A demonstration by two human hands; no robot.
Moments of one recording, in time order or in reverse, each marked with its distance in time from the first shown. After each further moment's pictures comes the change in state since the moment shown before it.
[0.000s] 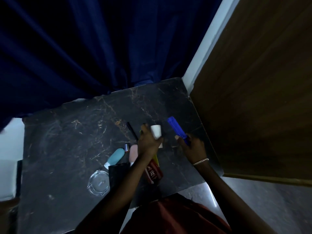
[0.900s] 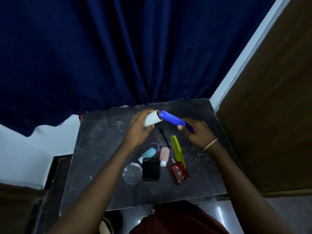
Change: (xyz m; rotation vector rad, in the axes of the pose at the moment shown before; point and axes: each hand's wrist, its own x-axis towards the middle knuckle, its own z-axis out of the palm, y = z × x) left_hand -0.057 -0.023 -0.223 0.038 0.175 0.540; right_hand -0.029 -0.162 -0.010 -0.110 -0.233 -0.582
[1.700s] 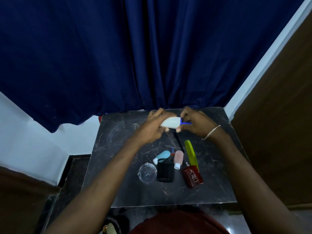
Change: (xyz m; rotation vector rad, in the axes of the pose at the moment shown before) left_hand -0.017 0.020 -0.053 0.216 -0.198 0.214; right_hand 0.043 -0.077 0.001 -0.039 -0.237 -0.033
